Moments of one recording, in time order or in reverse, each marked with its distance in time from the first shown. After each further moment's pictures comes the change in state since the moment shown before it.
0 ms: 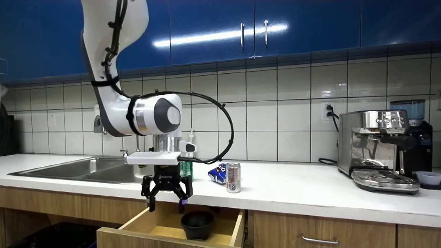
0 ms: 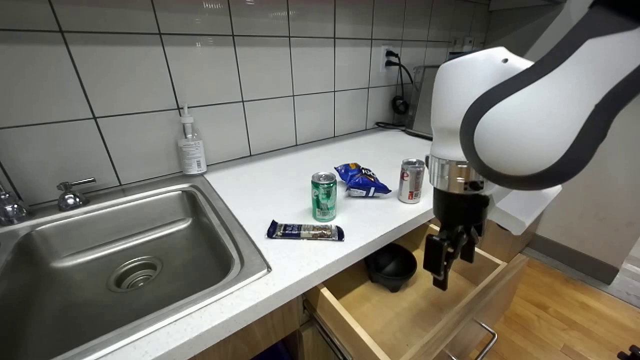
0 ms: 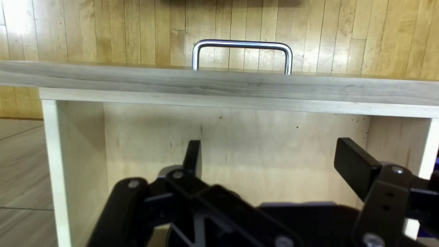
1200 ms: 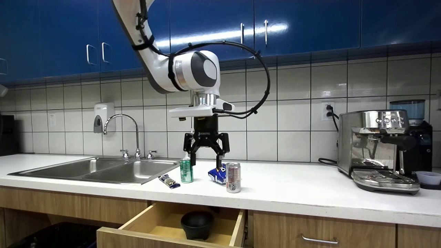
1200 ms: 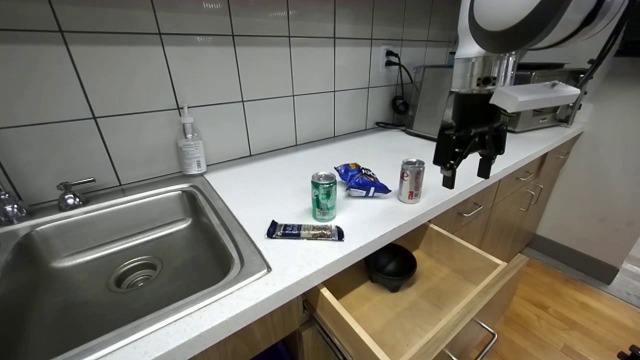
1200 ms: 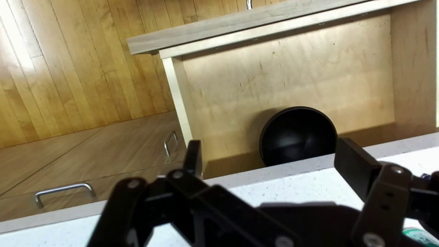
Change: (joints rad) arm -0.083 -0.110 -0.125 0.238 0.038 -0.299 0.023
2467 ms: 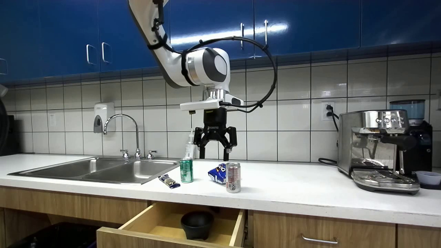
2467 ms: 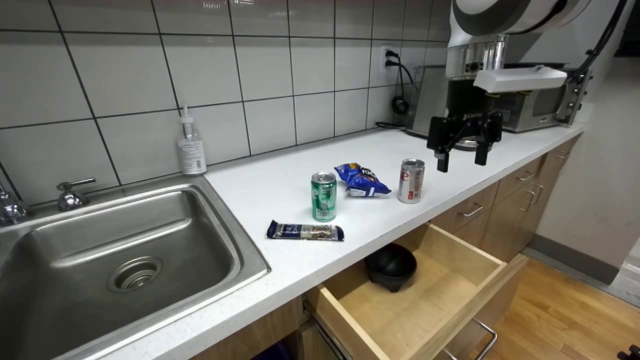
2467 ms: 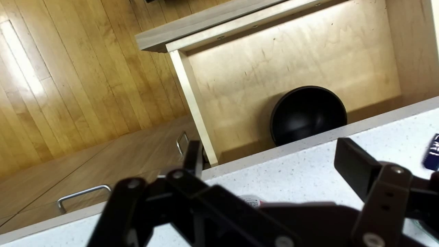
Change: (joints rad) arm -0.016 0.072 -0.019 0.146 0.026 -0.110 0.053
